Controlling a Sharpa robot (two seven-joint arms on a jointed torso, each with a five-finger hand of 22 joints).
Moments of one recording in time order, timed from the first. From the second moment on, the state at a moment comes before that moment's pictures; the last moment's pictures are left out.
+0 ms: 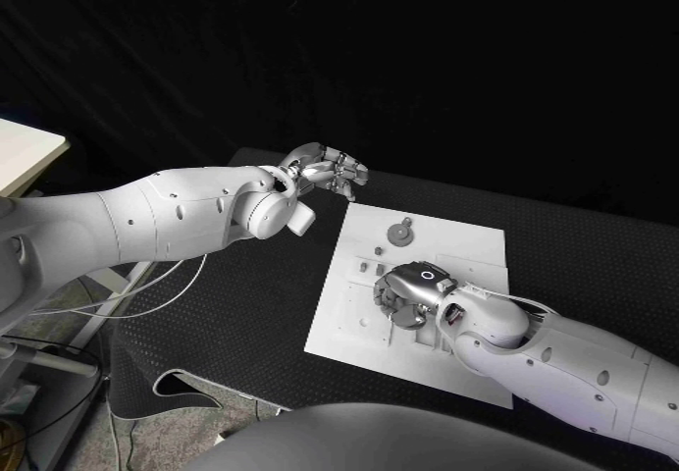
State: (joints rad) left arm 1.23 -0.78 -0.12 1.27 -0.26 -0.20 0.26; left_hand 1.10 -0.05 0.49 -0.29 0.06 0.88 0.18 0.32 0.46 1.13 0.12 0.15 0.25 1.04 0.01 0.83 0.51 0.01 1.12 -0.09 0.07 1.09; right arm 0.97 -0.50 -0.13 1.36 -1.81 -0.31 -0.06; right_hand 1.21 -0.09 0.70 -0.29 0.04 1.02 0.11 0.37 0.54 1.28 0.06 0.24 0.19 1.14 0.03 0.51 0.67 0.25 0.94 0.18 0.15 1.31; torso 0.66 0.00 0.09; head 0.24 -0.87
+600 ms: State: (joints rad) left arm 1.23 -0.78 -0.12 1.27 -0.26 -0.20 0.26; left_hand 1.10 -0.05 0.49 -0.29 0.06 0.88 0.18 0.32 0.46 1.13 0.12 0.15 0.25 1.04 0.01 0.83 0.51 0.01 1.12 -0.09 0.07 1.09; right arm 0.97 -0.49 -0.13 1.35 -1.79 -0.29 -0.05; right_hand 1.20 -0.08 0.70 -0.29 0.04 1.01 0.11 0.36 0.55 1.27 0.07 0.23 0.19 1.14 0.03 0.50 0.67 0.25 0.94 0.18 0.14 1.31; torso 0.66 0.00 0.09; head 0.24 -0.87
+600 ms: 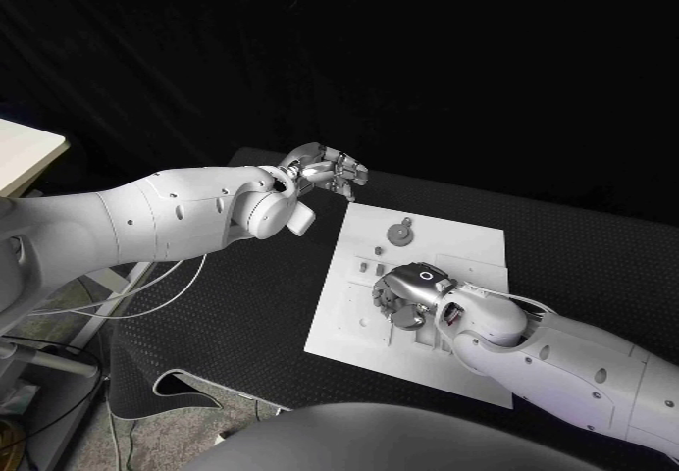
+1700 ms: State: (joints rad) left arm 1.23 -0.78 -0.12 1.27 -0.26 -0.20 0.26; left_hand 1.10 -0.05 0.49 -0.29 0.06 0.88 0.17 0.32 0.46 1.13 0.12 0.15 0.24 1.04 0.01 0.83 0.51 0.01 1.12 -0.09 0.07 1.08; right arm 0.97 -0.57 -0.13 1.41 -1.68 -0.40 -0.01; right_hand 1.15 -0.17 0.69 -0.29 0.04 0.87 0.17 0.28 0.51 1.16 0.13 0.16 0.17 1.11 0.05 0.46 0.68 0.25 0.91 0.19 0.10 1.31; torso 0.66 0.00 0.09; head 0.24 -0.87
